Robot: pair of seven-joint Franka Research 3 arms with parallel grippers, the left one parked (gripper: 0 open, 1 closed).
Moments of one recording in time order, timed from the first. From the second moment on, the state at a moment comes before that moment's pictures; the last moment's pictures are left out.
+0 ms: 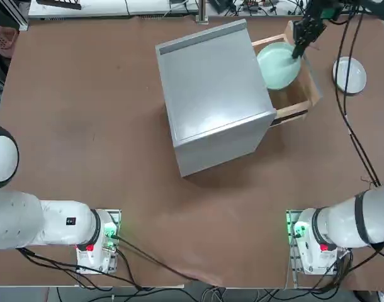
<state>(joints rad) 0.19 0.13 0.00 -1.67 0.17 1.54 -0.02</state>
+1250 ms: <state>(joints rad) -0.15 0.18 -0.06 -1.59 0.10 1.64 -0.21</state>
